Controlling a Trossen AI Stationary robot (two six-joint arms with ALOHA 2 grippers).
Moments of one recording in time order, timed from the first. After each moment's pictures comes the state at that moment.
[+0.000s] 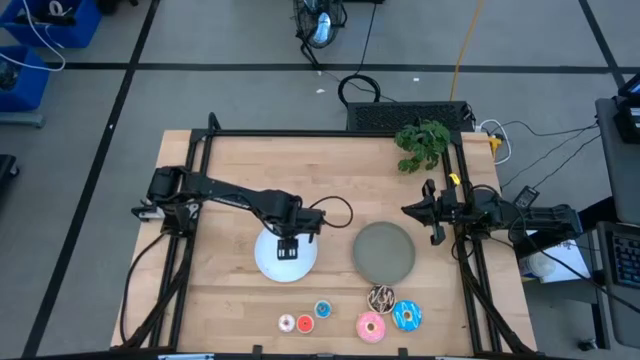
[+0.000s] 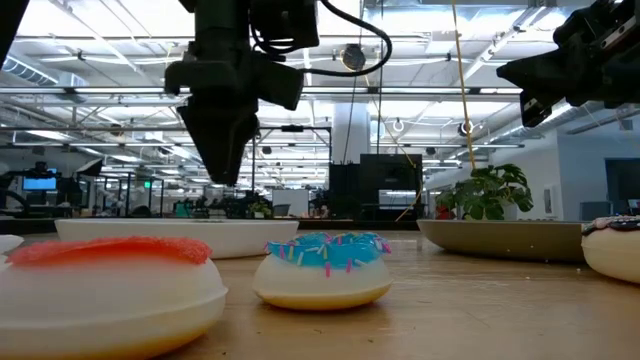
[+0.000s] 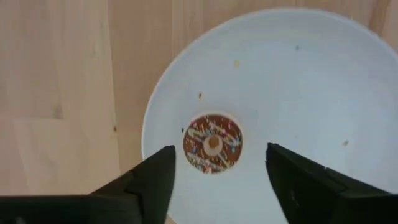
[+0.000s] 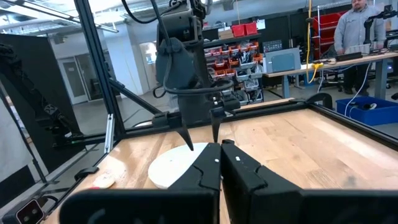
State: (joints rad) left arm -0.09 1.86 1.39 -1.03 -0.03 -0.14; right arm -0.03 0.04 0.01 0.13 -0.03 0.19
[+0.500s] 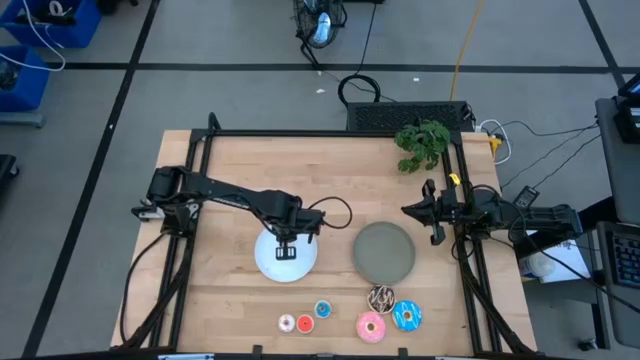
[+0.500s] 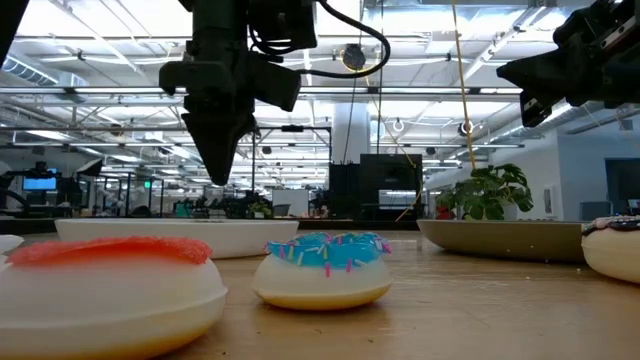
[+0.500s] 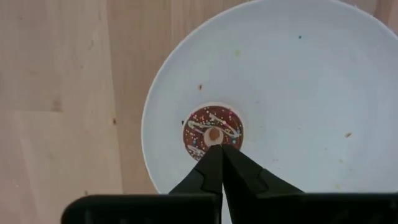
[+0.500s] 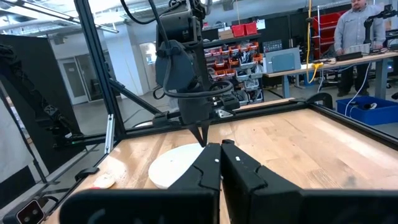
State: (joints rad) left arm -0.09 1.86 1.39 -1.05 -0.03 -0.14; right arm -0.03 0.04 0.01 0.13 -0.03 0.19
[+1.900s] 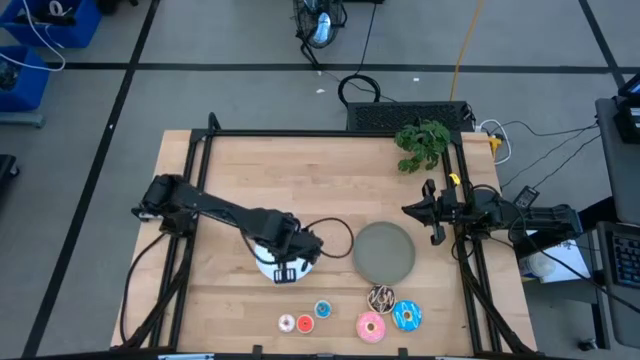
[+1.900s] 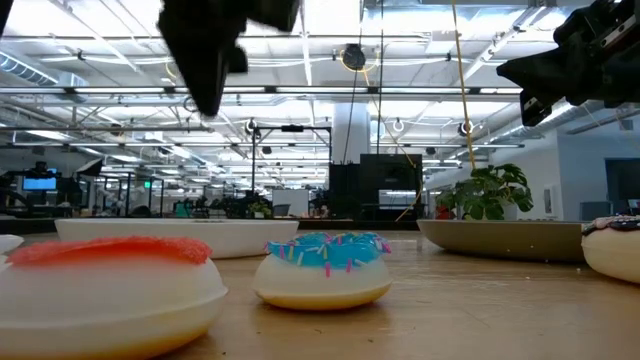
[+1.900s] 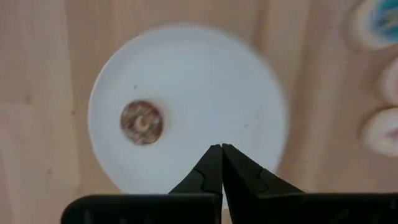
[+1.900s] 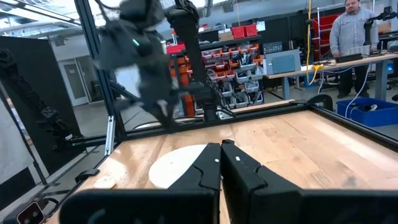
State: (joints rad) left arm -0.28 1.86 1.61 -1.22 -0.03 -0.36; right arm -0.03 0.04 0.01 0.13 -0.03 0.19
